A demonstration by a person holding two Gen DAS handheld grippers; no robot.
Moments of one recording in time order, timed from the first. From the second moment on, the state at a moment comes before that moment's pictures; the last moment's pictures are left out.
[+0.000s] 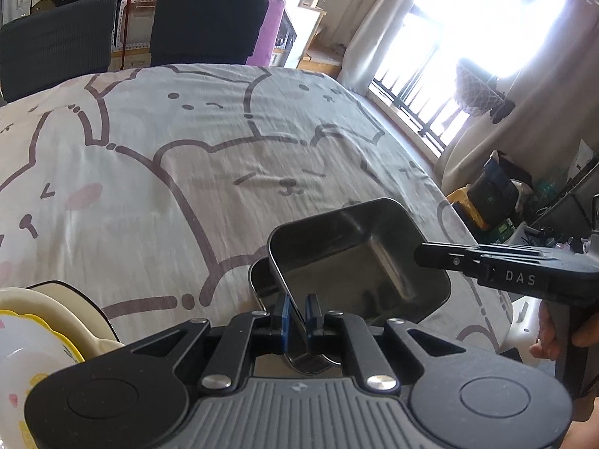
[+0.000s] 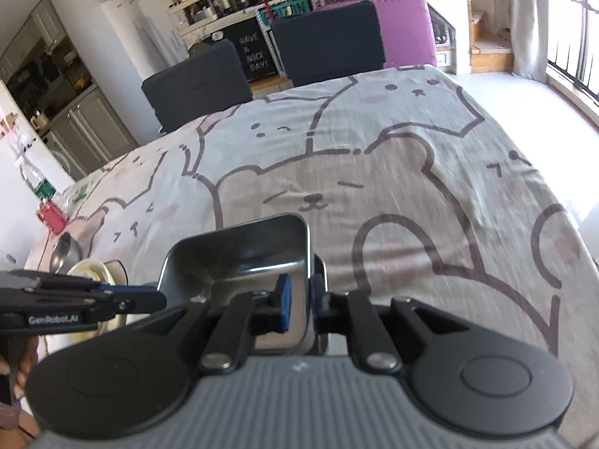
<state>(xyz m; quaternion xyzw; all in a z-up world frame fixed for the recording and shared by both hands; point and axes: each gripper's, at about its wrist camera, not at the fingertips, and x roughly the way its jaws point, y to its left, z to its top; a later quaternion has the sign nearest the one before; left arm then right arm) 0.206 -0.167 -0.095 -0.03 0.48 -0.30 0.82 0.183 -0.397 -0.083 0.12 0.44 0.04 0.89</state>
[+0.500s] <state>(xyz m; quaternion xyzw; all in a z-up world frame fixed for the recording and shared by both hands) 0.206 -0.172 -0.104 0.00 0.49 -0.29 0.82 0.193 -0.387 -0.092 0.09 0.46 0.04 0.88</state>
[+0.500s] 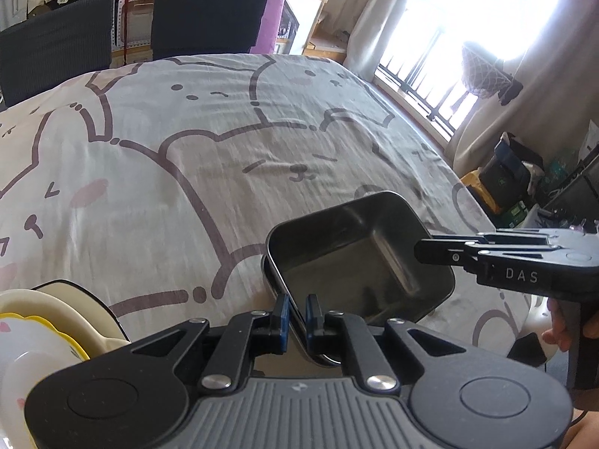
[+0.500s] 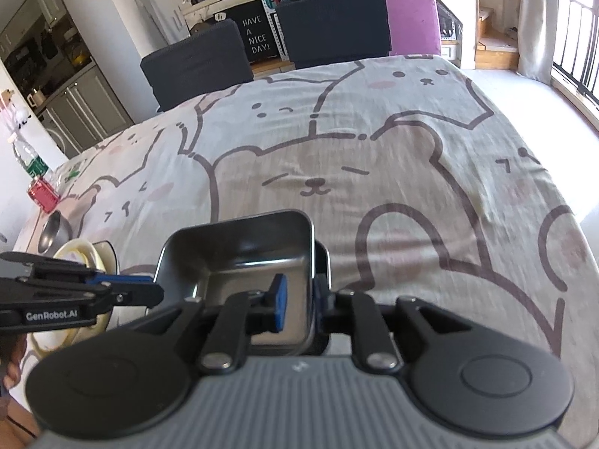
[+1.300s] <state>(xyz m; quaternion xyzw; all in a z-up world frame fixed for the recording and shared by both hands) 0.208 -0.179 -0.110 0.02 0.50 -0.29 0.82 0.202 -0.378 -0.103 0.05 0.49 0.04 0.87</state>
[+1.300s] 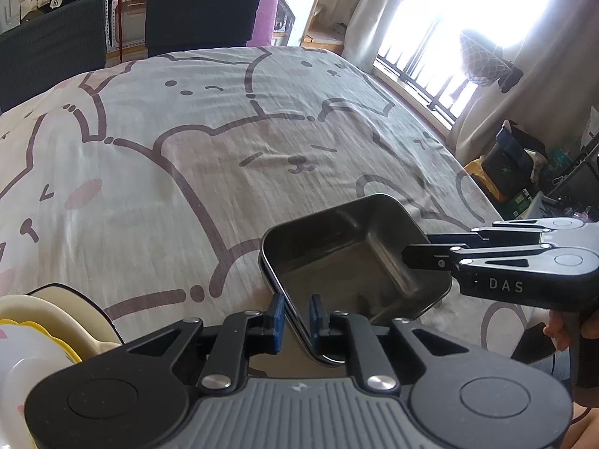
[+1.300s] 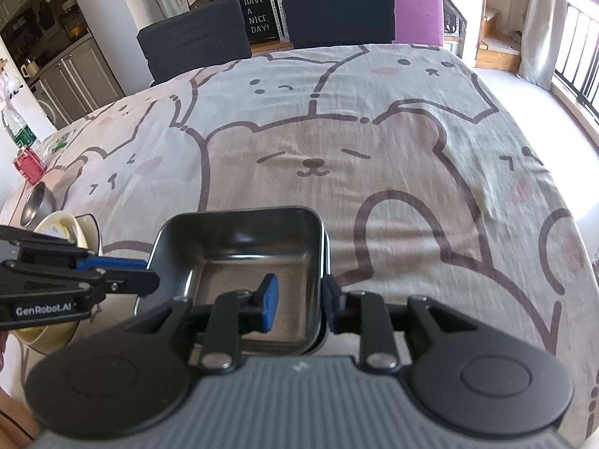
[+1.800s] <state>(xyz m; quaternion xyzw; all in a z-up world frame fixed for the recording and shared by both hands) 0.207 -0.179 -0.111 0.02 0.50 -0.30 0.81 0.205 -0.383 -0.110 0.06 0.51 0.04 0.86</state>
